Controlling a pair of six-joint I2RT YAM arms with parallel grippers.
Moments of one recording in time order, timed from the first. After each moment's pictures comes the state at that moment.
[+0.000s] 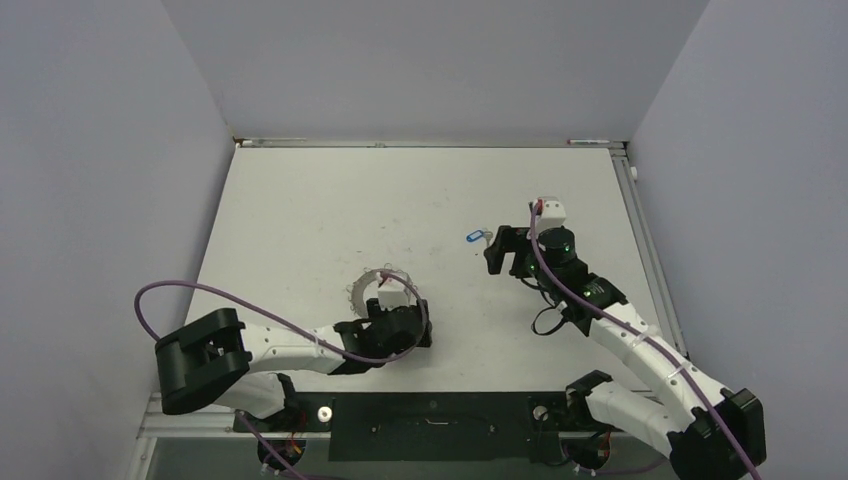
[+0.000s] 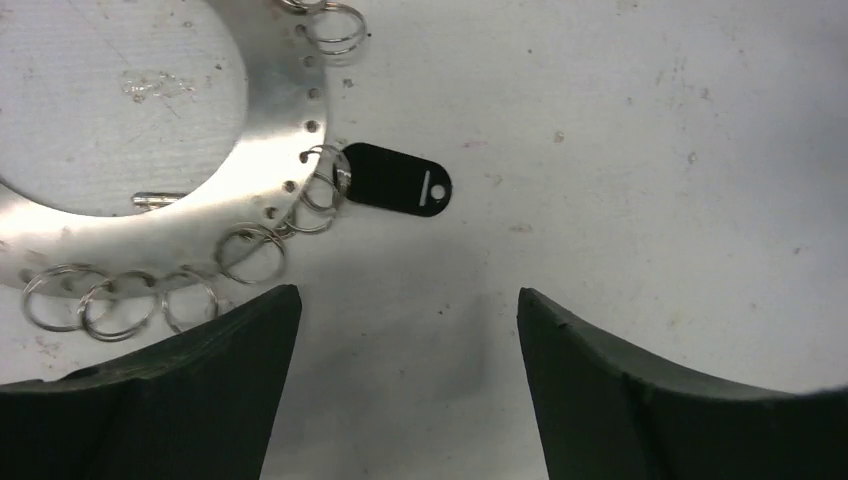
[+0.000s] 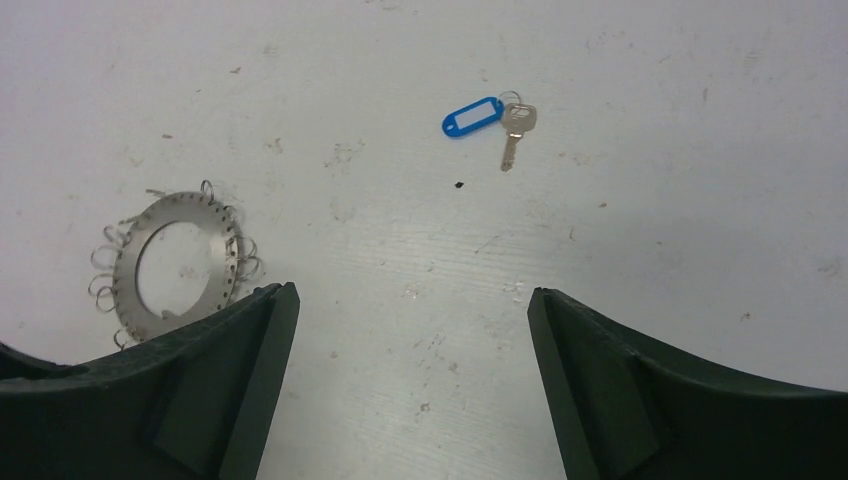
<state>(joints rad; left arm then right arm) -1.17 1.38 0.51 0.06 -0.59 -0.93 0.48 0.98 0.69 -0.20 0.09 0.37</state>
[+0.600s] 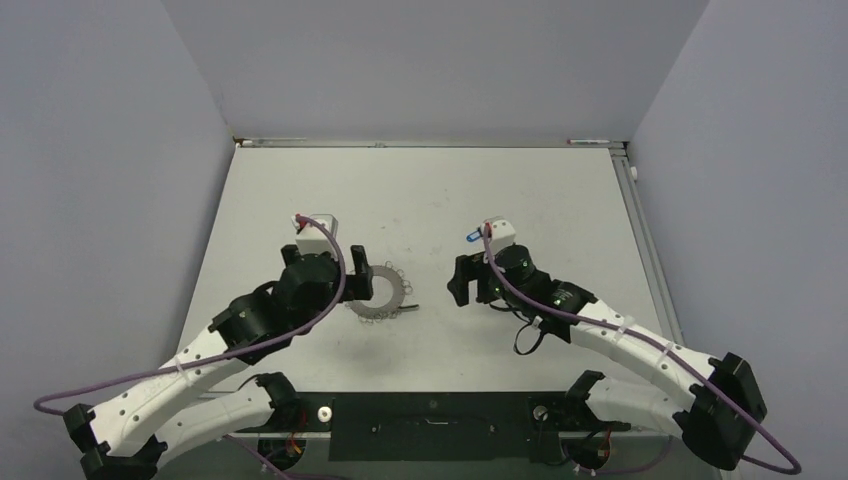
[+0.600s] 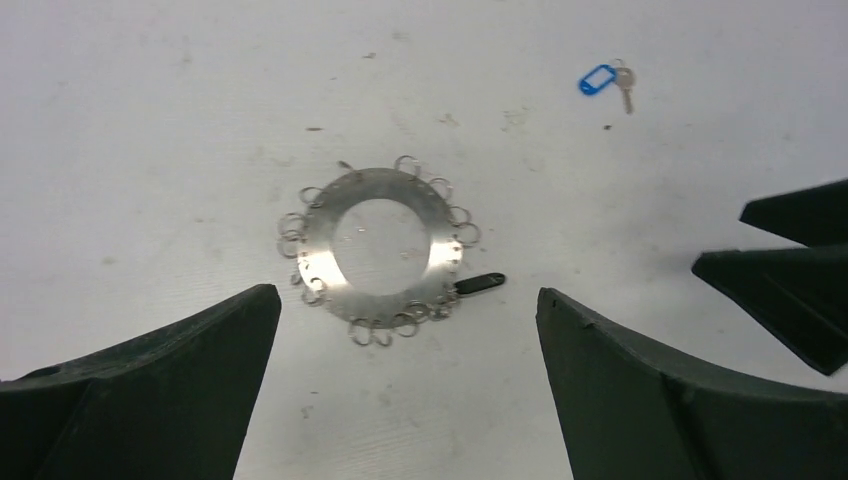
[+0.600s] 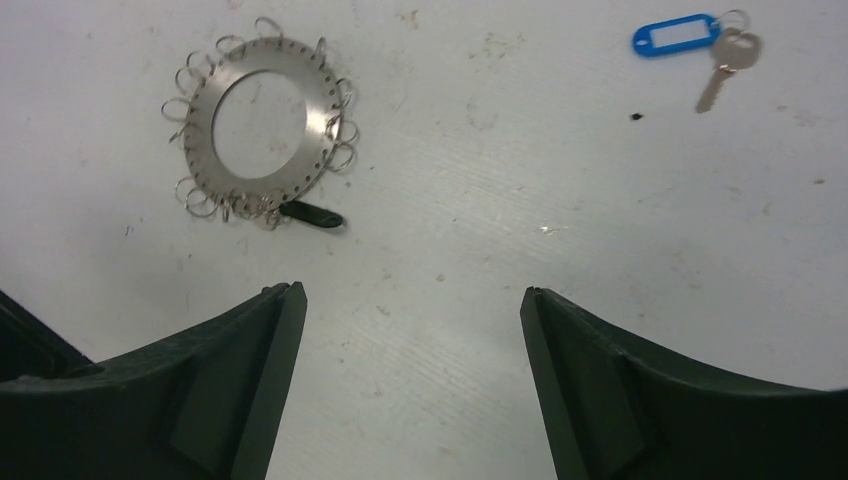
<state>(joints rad) -0.95 0.82 0.89 -0.62 -0.57 -0.62 0.73 1.02 0.70 -0.24 0.08 0.40</state>
